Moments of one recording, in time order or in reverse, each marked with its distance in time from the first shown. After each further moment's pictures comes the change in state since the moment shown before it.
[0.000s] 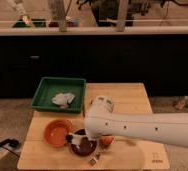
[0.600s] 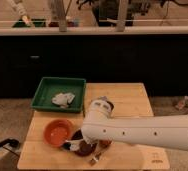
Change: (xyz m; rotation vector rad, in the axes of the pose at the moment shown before) arm -0.013 0.005 0.002 0.038 -0.004 -0.194
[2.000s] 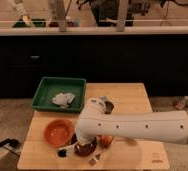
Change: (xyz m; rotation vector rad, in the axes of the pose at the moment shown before) arm -0.030 -0.003 0.016 -0.062 -0.100 -0.228
